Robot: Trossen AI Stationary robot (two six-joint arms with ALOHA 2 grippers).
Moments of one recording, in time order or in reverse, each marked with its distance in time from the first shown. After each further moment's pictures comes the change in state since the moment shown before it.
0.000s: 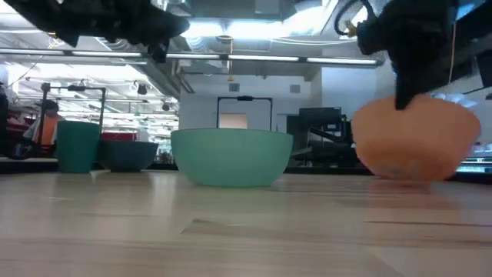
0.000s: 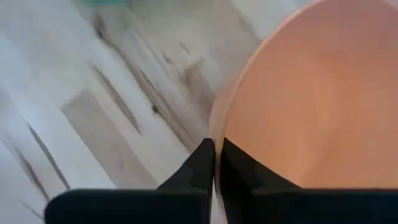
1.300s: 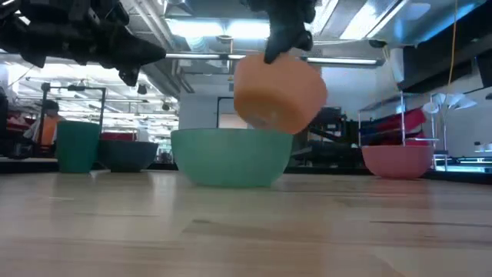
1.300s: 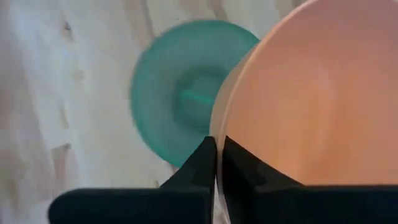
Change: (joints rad) left arm 0.042 -0.228 -0.209 0.007 -0.101 -0.073; right arm -0.123 0.534 0.776 -0.101 -0.085 -0.472
